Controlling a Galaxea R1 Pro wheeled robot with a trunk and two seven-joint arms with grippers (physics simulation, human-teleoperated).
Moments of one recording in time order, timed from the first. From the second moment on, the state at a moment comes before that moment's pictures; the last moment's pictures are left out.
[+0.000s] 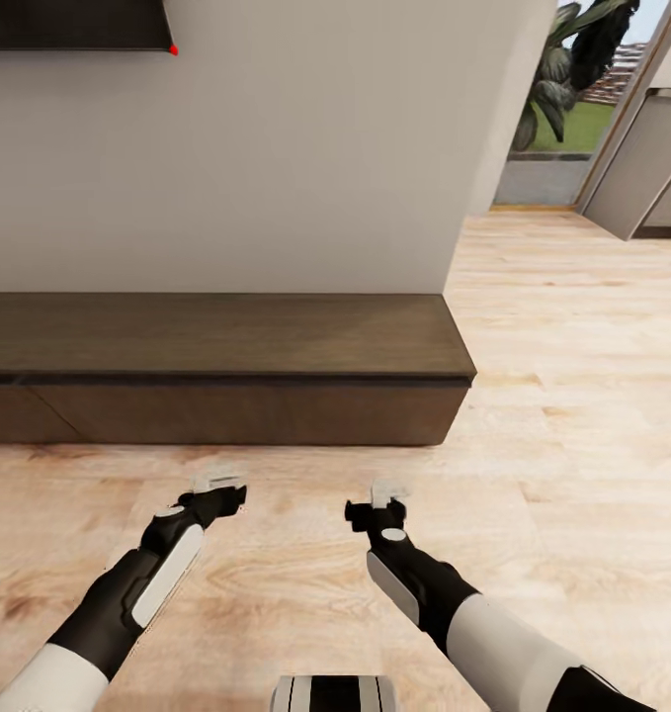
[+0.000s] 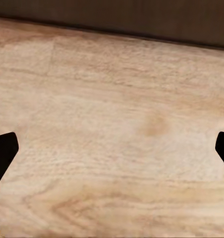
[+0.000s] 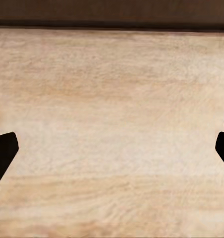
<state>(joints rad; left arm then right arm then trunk) -0.53 0.17 -0.33 -1.18 0.57 0.51 0.40 -0.74 0.12 0.75 -0.57 -0.63 0.07 -0.44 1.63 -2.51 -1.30</state>
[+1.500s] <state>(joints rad) -0.53 0.14 -0.09 -1.30 0.58 0.99 0.40 -0.75 0.12 0.54 -0.70 -0.71 0.67 -0.45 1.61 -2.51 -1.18</state>
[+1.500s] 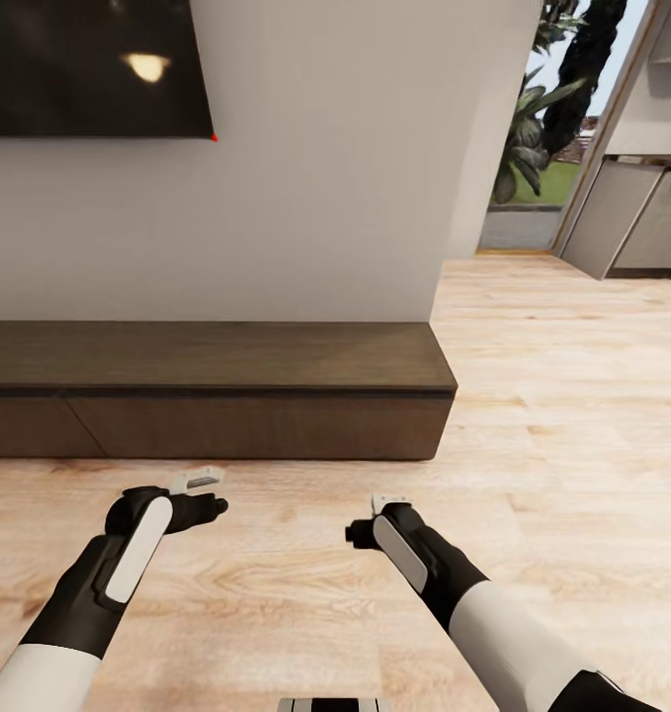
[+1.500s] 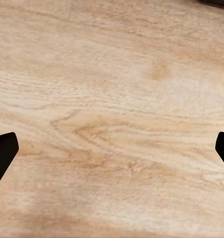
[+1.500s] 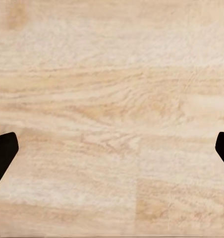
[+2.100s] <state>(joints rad) -0.54 0.12 -0.09 -1.20 0.57 0.98 0.40 -0.75 0.11 0.51 -0.71 -0.80 0.71 -0.44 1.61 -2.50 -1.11</state>
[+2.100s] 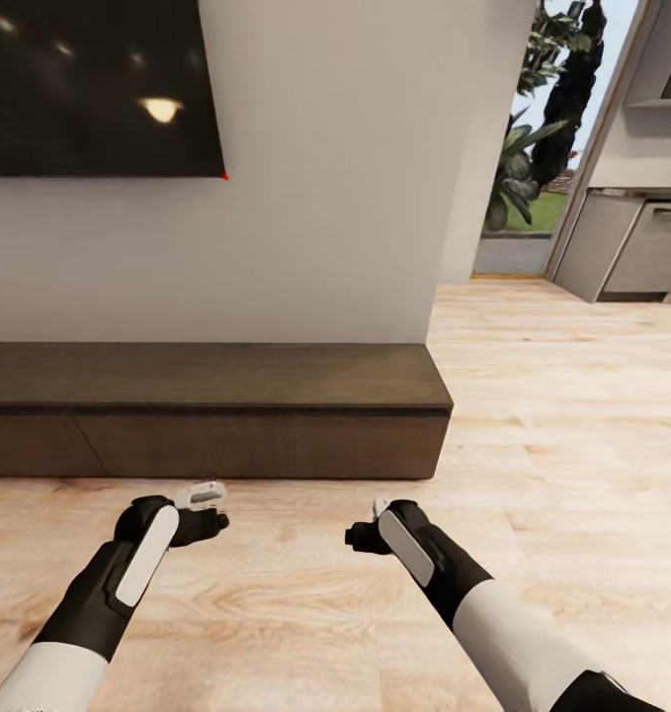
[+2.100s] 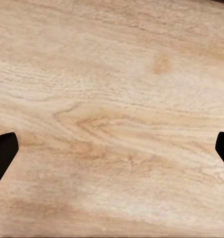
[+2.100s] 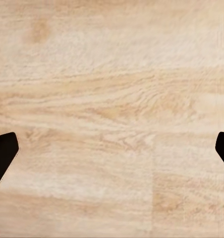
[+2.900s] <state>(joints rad) -0.54 0.12 -0.10 -0.96 0.56 0.86 0.39 -0.62 0.09 0.49 -0.68 -0.81 0.54 -0.44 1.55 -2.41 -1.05</state>
